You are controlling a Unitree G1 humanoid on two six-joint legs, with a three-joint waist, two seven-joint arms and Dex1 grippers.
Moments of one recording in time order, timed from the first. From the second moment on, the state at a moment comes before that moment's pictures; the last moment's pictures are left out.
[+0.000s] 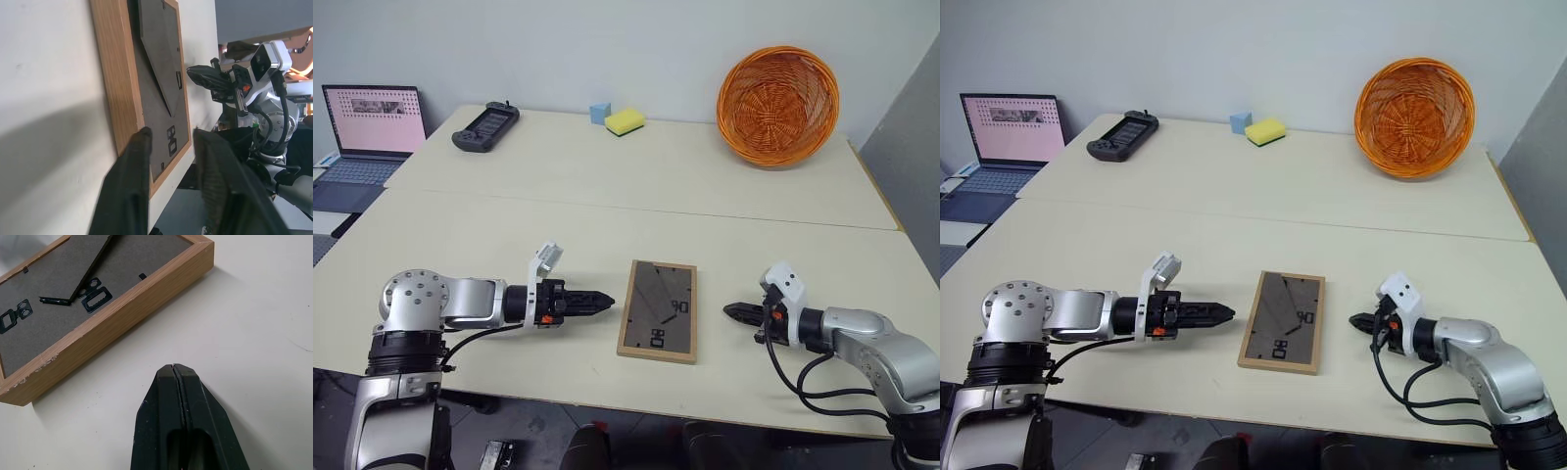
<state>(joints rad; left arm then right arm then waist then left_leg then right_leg) -0.55 0.69 0.17 0.24 -1.50 1.61 -0.24 -0.16 -0.68 0.02 -0.33 0.45 0.81 0.77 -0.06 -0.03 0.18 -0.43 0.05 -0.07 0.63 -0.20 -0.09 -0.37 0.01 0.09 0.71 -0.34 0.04</state>
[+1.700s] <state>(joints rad) -0.52 0.72 -0.11 0.25 -1.95 1.39 0.21 -0.21 -0.45 0.02 -0.33 0.60 1.07 0.56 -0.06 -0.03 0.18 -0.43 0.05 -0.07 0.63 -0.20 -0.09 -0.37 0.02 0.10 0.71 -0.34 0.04</state>
